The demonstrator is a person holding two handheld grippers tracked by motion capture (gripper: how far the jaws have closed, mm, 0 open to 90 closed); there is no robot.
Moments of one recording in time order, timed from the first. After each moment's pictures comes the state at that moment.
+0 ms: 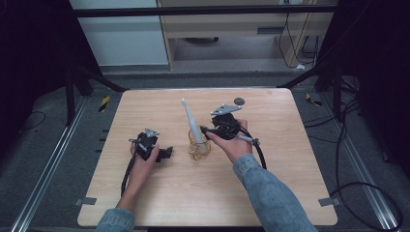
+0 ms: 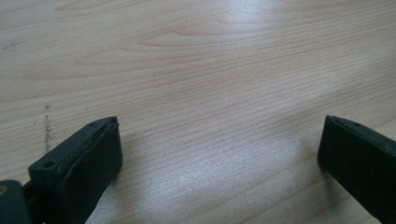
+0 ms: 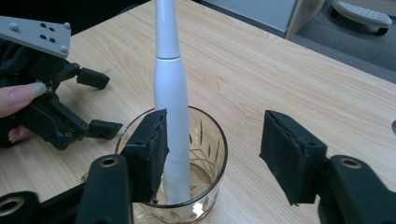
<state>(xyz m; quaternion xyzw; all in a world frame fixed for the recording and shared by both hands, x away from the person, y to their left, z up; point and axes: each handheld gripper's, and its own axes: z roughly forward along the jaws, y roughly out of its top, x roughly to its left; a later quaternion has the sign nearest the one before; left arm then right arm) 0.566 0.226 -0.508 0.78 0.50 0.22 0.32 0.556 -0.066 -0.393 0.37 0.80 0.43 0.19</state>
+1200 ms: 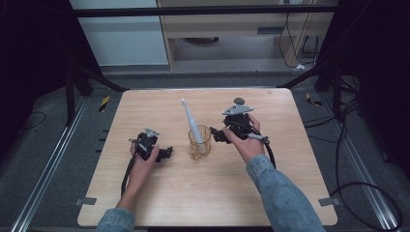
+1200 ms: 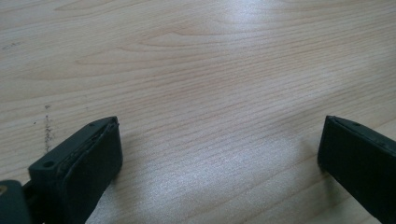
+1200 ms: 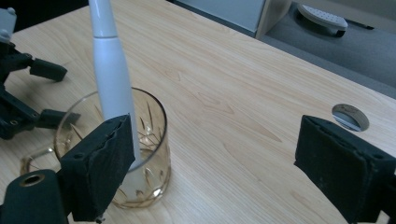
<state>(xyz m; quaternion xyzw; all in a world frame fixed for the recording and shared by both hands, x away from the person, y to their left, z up) 0.566 0.226 -0.508 0.78 0.50 0.22 0.32 0.556 -0.097 -0.396 0.38 0.79 0.41 0.24</state>
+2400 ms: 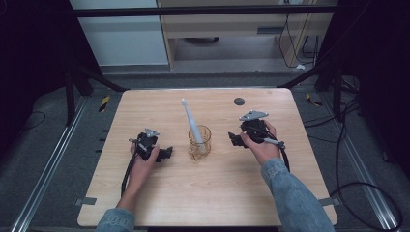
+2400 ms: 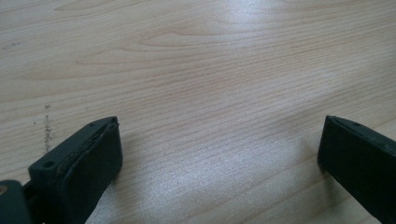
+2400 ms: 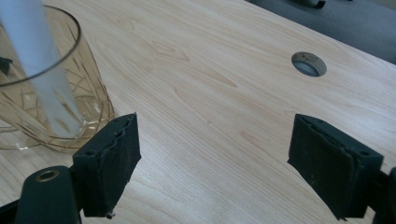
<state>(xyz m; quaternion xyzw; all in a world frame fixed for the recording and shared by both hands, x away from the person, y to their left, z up) 0.566 0.226 -0.508 0.78 0.49 0.22 0.32 0.558 -0.148 -0.424 0.41 0.80 0.37 0.25</state>
